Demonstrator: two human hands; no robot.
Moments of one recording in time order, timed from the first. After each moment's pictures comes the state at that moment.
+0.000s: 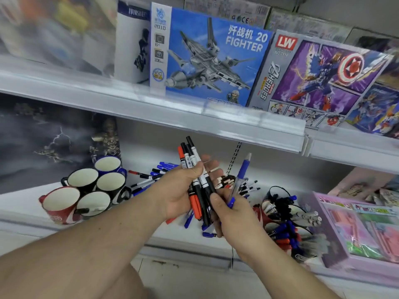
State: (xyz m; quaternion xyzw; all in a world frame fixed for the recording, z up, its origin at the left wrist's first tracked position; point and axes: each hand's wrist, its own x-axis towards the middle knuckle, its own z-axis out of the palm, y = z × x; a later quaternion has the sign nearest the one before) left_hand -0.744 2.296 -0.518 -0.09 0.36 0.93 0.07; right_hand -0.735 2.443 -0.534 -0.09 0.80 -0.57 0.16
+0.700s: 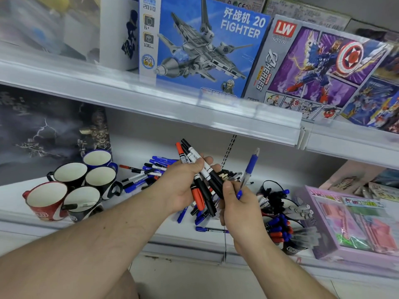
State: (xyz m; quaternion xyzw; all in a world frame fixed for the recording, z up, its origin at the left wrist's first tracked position) left_hand -0.761 2.312 -0.528 -0.16 0.38 0.91 0.07; right_hand -0.744 2.450 -0.543 0.02 0.77 -0.64 0.07
